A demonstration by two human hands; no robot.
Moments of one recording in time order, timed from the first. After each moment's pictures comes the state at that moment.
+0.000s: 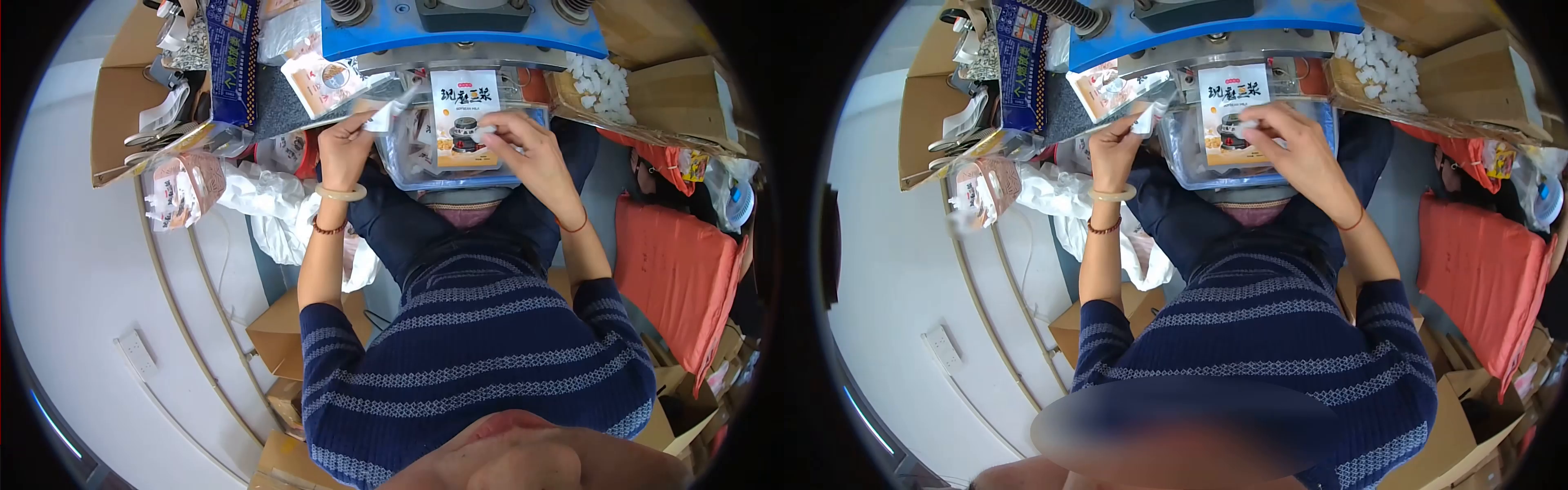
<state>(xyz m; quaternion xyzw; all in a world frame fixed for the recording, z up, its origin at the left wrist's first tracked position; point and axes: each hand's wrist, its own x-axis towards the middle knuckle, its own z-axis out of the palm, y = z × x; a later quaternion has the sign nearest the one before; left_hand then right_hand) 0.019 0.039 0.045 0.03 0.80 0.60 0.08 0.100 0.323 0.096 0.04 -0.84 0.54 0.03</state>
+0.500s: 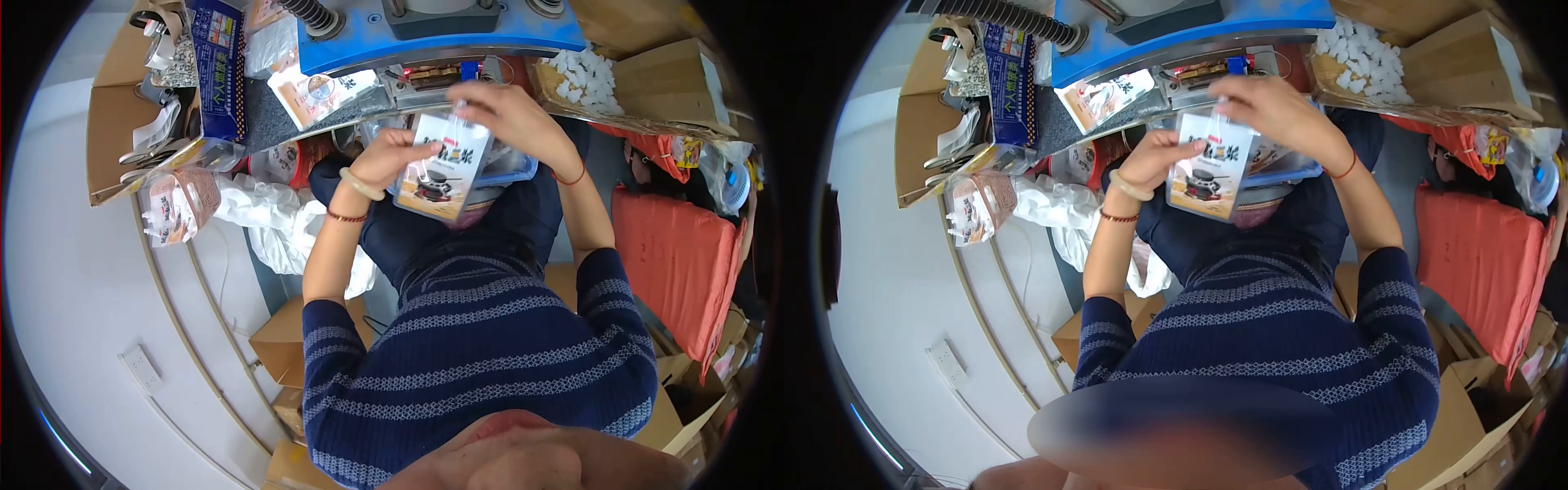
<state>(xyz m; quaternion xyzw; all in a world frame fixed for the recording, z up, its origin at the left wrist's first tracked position) 0.023 0.097 0.044 0.03 0.54 0.70 0.46 0.050 0.340 0.094 0.17 -0.88 0.44 -0.01</state>
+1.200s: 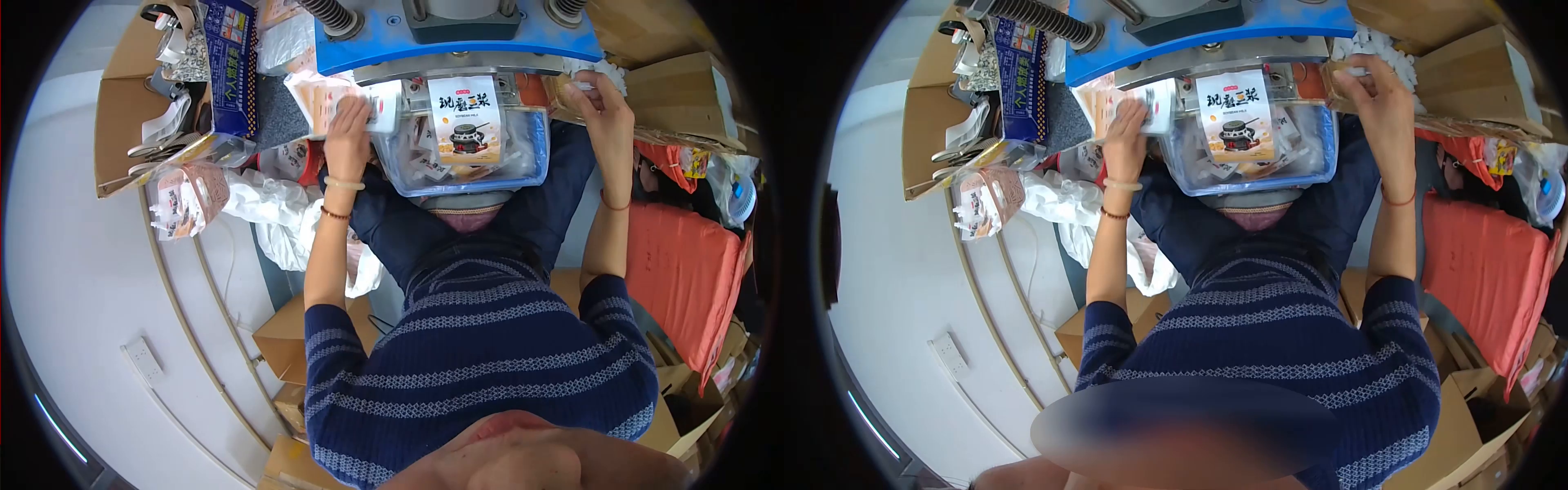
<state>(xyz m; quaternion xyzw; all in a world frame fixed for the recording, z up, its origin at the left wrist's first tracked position) -0.020 0.019 -0.017 0.32 0.91 0.20 -0.18 0.075 0.413 0.094 -0.14 -0.90 0.36 0.18</state>
